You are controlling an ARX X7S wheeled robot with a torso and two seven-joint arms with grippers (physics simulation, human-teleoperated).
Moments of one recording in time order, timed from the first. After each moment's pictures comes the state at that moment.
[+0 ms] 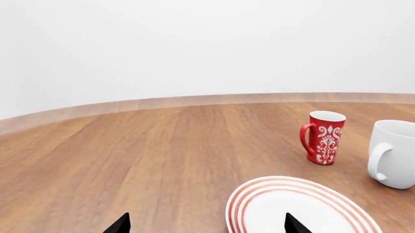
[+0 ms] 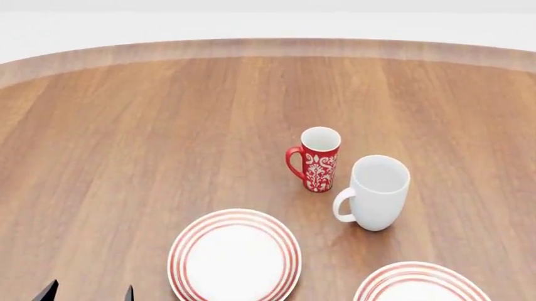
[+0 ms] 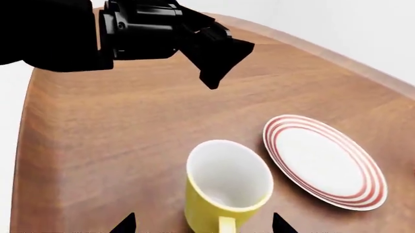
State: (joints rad) left arm -0.01 -0.21 0.23 0.01 -0.19 0.05 -0.19; right arm -0.24 0.65 -0.44 -0.35 0.15 -0.01 -0.35
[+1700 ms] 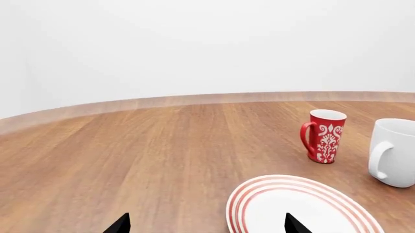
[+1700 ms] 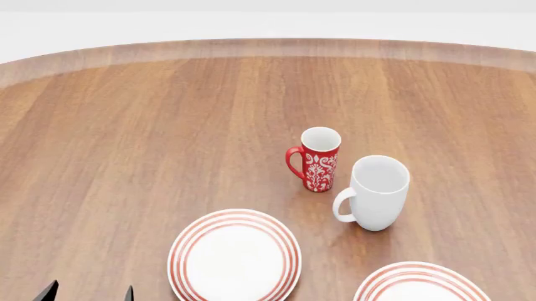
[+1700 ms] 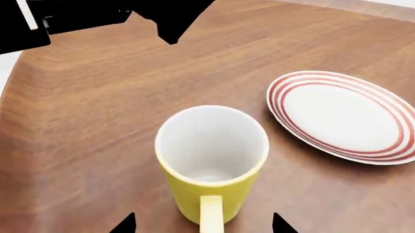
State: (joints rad) left arm -0.02 -0.24 0.26 -0.01 -0.21 0.07 -0.22; right arm -0.06 0.54 -0.49 -0.04 0.30 0.02 -0.47
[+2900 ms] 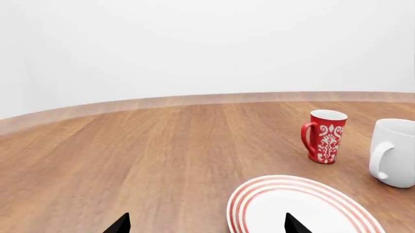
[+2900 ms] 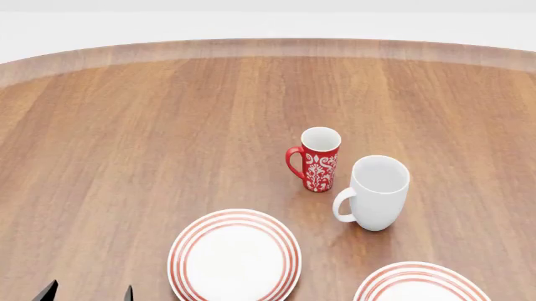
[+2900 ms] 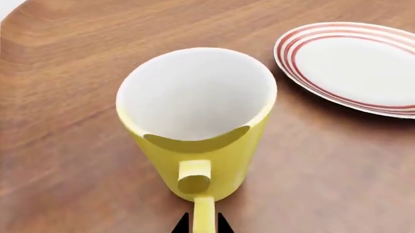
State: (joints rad) left arm -0.02 -0.26 0.29 -0.01 -0.23 0.07 -0.24; right arm 0.05 0.42 -0.54 0.31 0.27 -0.08 -0.52
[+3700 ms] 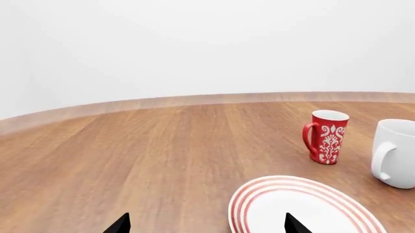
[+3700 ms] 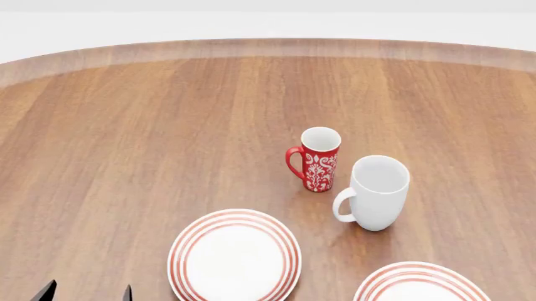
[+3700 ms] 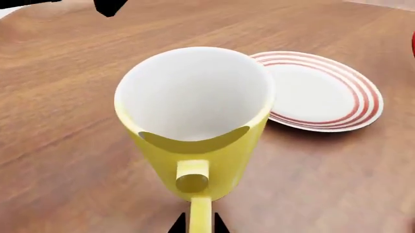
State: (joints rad) left arm -0.03 -0.27 0.30 -0.01 -0.24 0.08 -0.26; right arm -0.04 0.53 -0.46 0.11 0.33 -0.06 -0.44
